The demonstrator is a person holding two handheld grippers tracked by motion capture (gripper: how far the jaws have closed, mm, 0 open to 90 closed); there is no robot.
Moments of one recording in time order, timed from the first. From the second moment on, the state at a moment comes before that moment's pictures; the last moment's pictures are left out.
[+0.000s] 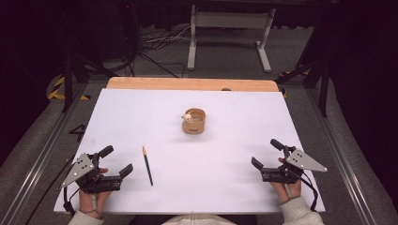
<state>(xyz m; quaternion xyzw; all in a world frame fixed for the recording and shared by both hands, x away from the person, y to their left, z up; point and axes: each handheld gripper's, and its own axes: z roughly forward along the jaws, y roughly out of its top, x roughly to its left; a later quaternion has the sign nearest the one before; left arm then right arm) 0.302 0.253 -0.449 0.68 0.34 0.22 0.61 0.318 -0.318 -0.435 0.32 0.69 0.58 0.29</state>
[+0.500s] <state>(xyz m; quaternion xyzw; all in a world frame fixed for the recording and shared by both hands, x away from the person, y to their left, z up) 0.302 0.250 -0.442 0.68 0.34 0.21 0.61 0.321 -0.316 -0.435 0.30 0.69 0.59 0.28</state>
